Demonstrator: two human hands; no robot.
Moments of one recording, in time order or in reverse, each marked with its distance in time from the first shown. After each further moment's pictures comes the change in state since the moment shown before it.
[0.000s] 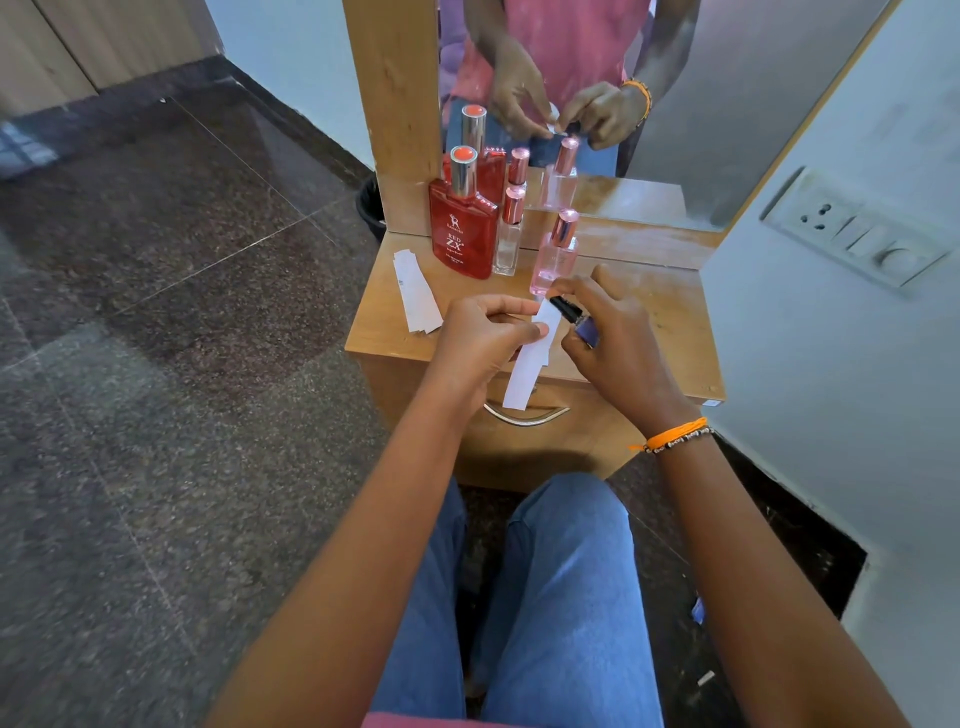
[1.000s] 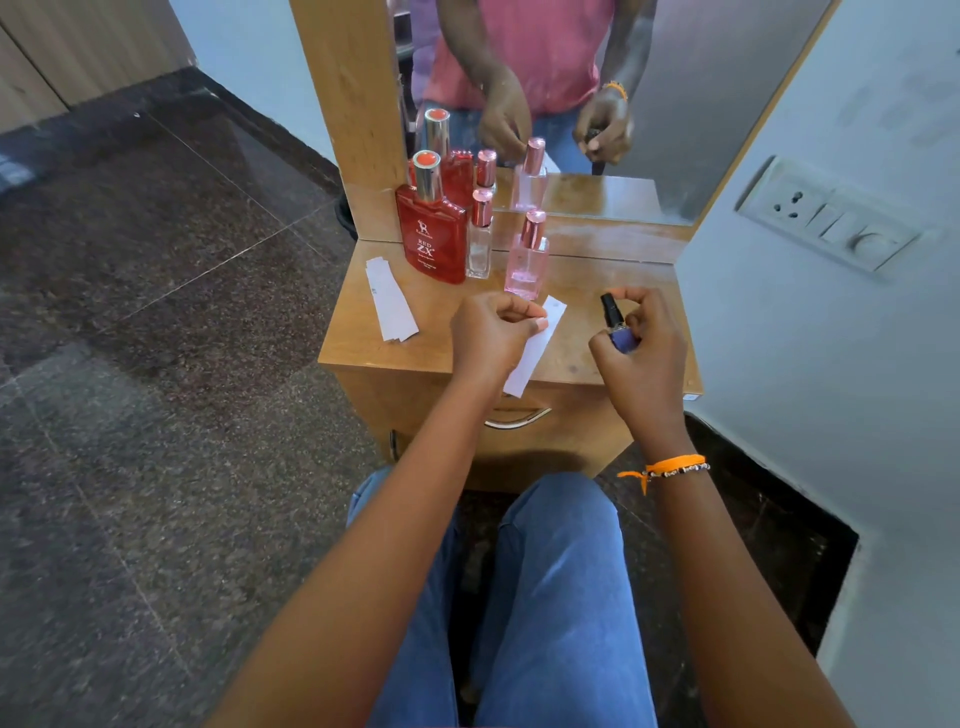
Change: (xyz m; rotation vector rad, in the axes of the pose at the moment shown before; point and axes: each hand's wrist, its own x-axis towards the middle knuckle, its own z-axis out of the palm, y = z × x) left_hand 0.024 -0.010 0.037 0.142 0.115 0.113; right_hand -0.028 0.017 -0.006 0.251 0.390 0.430
